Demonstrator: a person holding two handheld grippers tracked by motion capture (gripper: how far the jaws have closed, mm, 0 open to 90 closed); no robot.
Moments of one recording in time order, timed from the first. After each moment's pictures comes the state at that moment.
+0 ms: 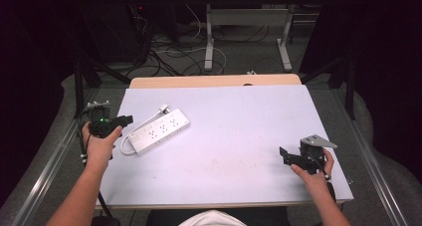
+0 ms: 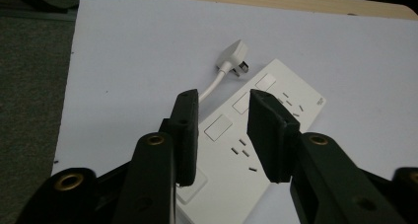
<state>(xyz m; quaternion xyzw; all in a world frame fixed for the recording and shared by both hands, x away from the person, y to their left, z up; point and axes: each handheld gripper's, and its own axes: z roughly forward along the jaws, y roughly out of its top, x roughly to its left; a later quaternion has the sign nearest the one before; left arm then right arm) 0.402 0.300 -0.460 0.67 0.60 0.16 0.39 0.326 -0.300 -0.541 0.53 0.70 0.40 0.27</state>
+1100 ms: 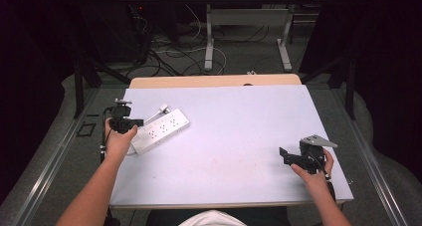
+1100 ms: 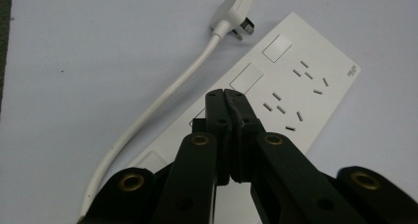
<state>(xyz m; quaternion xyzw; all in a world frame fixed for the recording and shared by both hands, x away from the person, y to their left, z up) 0.440 0.265 -0.489 0.72 0.61 0.13 0.31 0.329 -0.302 -0.544 0.53 0.70 0.40 0.26</state>
